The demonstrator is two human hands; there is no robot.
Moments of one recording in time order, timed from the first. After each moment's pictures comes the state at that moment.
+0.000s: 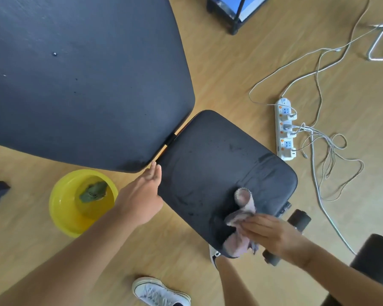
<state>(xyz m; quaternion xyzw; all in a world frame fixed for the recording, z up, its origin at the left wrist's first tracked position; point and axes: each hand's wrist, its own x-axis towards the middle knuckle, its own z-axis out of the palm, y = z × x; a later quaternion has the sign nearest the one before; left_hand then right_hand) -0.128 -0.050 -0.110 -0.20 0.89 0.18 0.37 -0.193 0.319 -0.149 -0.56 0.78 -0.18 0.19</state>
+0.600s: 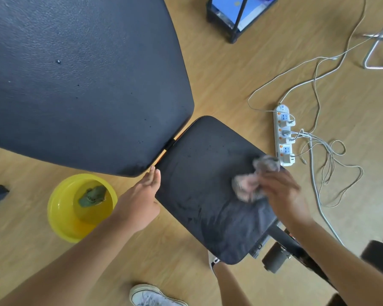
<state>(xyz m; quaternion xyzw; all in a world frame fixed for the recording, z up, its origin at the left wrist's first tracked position) -0.120 -0.049 -0.113 -0.18 0.90 0.20 0.35 -0.261 0.284 -0.144 -0.25 0.93 -0.25 0.13</state>
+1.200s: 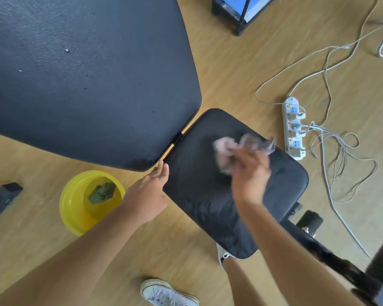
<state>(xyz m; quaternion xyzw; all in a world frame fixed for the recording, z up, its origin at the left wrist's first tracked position) -0.121 -0.053 -0.112 -0.19 0.90 0.22 0.34 -0.228 0.153 -0.169 -0.04 0.93 -0.38 0.04</state>
